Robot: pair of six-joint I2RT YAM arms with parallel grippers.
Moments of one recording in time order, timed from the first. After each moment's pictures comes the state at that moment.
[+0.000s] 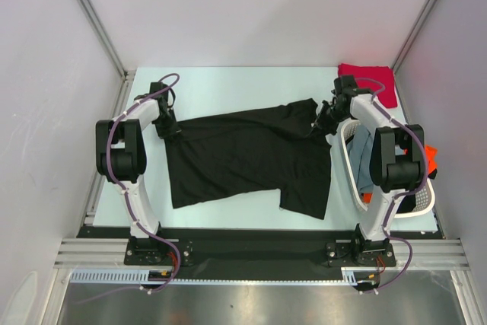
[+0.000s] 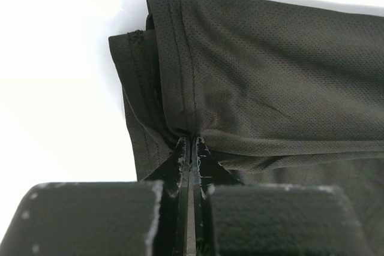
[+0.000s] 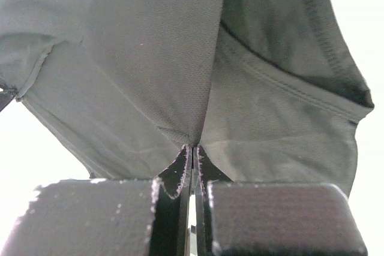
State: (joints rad) left arm 0.02 2.01 1.43 -0.68 -0.03 -0.29; right arm 0.10 1.90 1.46 -0.77 -0.40 0.58
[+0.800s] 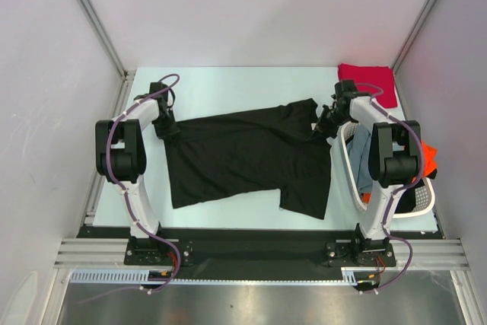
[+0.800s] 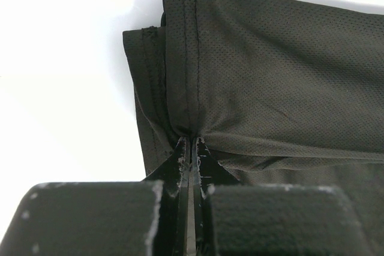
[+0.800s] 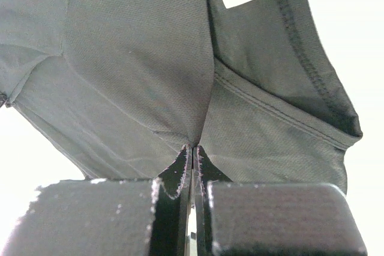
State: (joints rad) left arm 0.02 2.01 1.43 -0.69 -0.07 -0.27; right arm 0.08 1.96 1.44 -0.73 -0.42 0.56
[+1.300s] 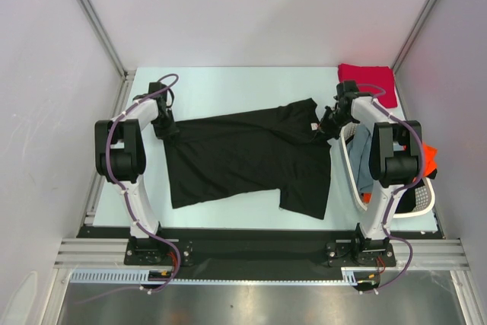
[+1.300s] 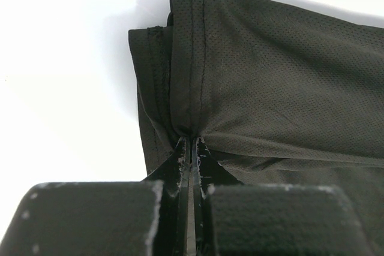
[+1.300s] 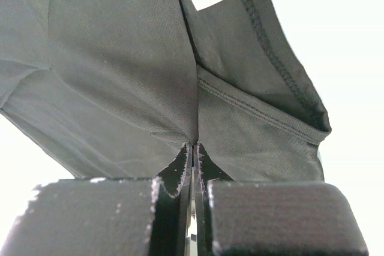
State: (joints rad) left arm 0.03 2.01 1.43 -0.69 -0.07 -0.27; right arm 0.06 1.96 1.43 -0.74 -0.39 0.54
